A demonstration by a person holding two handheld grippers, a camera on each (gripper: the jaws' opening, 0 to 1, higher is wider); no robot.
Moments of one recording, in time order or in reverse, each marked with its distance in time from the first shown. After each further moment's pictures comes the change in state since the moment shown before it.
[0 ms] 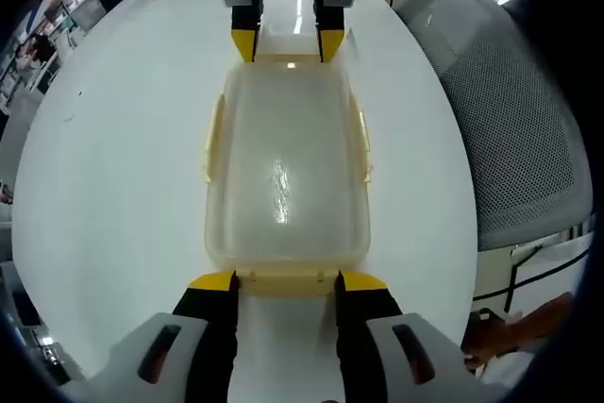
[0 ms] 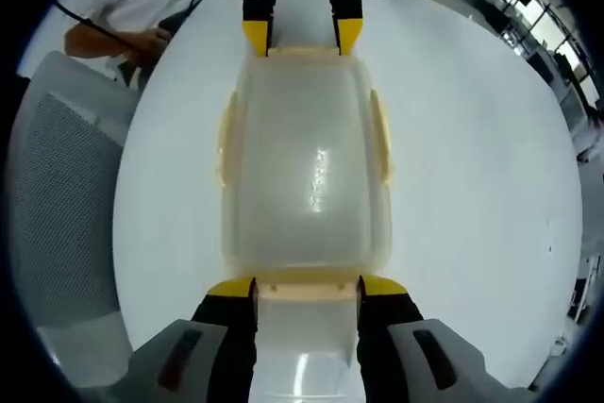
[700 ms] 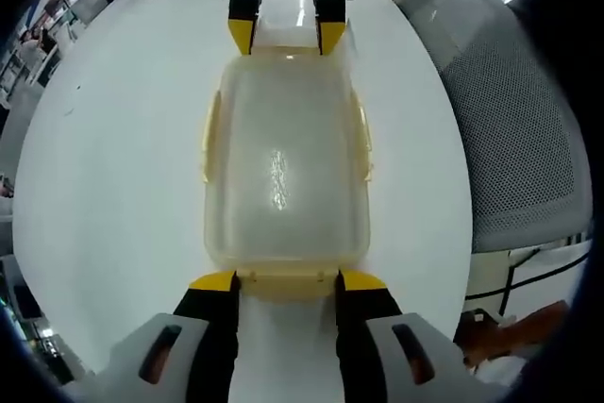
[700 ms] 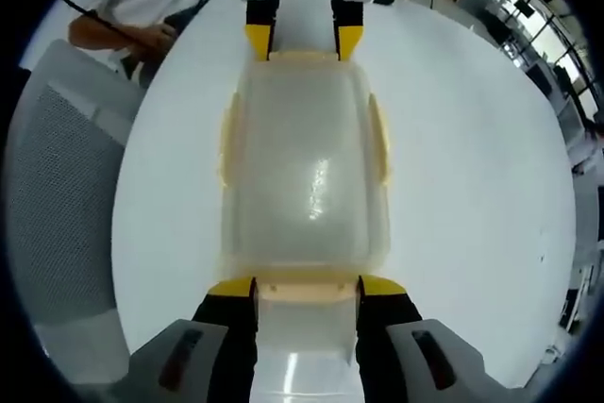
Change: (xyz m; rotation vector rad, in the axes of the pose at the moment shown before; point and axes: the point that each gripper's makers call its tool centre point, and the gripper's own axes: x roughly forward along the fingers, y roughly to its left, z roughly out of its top) left arm -0.005 -0.011 -0.001 -0.017 0.047 0.010; right arm -0.006 0.006 0.003 -0.041 -0.016 -0.036
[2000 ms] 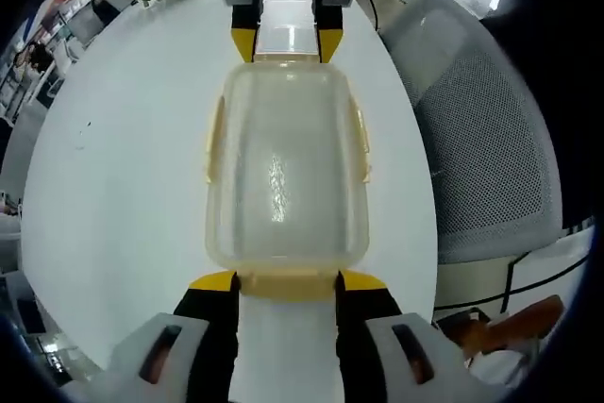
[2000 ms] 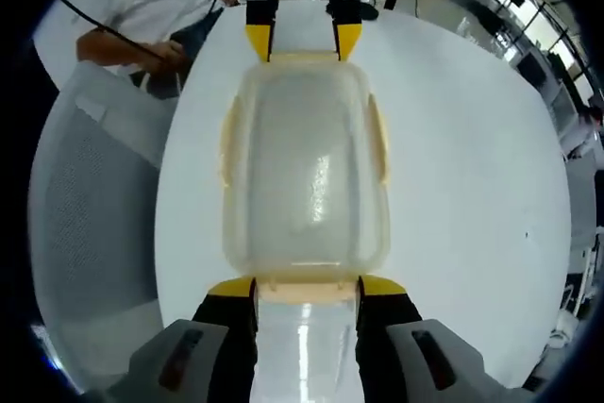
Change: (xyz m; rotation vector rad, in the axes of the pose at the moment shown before) left arm -0.055 0.003 0.038 0.050 -0.048 -0.015; right arm -0.068 0.004 -0.007 0.063 -0.011 0.026
